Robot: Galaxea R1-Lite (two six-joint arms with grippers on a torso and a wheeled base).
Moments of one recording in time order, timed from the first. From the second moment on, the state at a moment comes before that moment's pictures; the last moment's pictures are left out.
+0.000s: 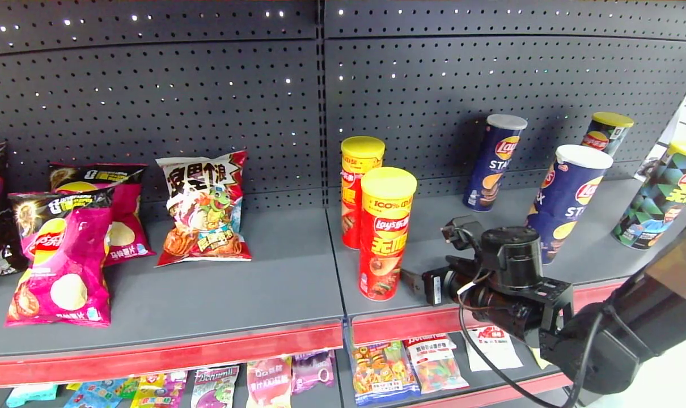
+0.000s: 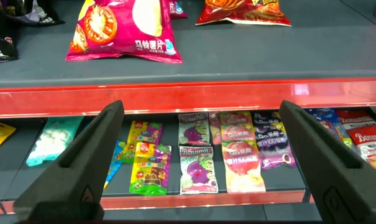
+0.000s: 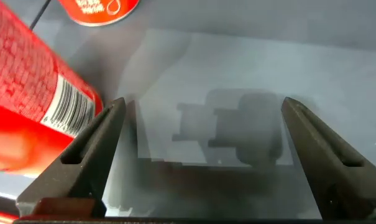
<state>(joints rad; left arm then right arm) 0.12 0.10 0.00 0.00 -0.02 0.00 0.55 1.98 -0.60 -0.96 -0.18 0.11</state>
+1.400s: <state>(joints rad) 0.12 0.10 0.00 0.00 -0.02 0.00 0.58 1.98 -0.55 -0.96 -0.18 0.14</state>
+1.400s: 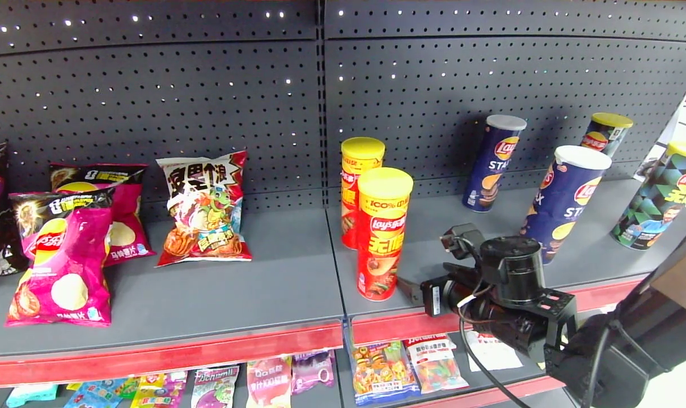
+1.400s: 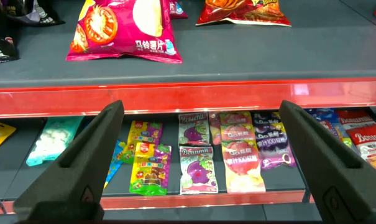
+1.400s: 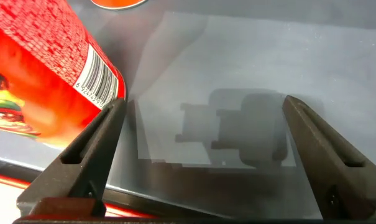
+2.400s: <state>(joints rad) 0.12 0.10 0.00 0.00 -0.02 0.00 0.60 1.98 -0.56 -0.97 -0.18 0.18</state>
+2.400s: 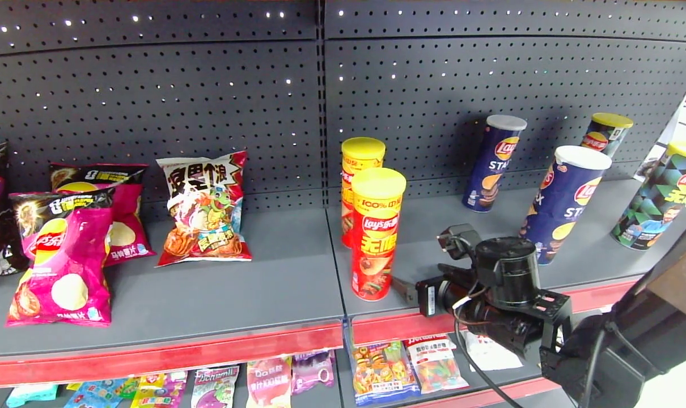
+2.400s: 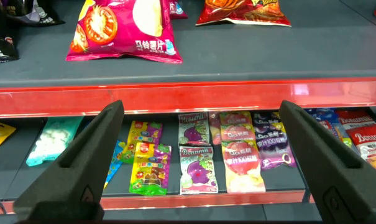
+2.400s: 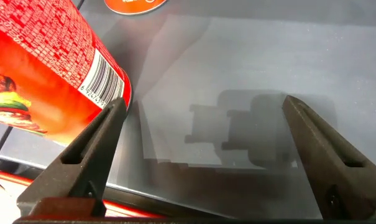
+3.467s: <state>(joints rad) 0.12 0.10 0.00 0.00 -0.02 0.00 0.41 1.52 -0.27 -0.94 -0.15 -0.01</state>
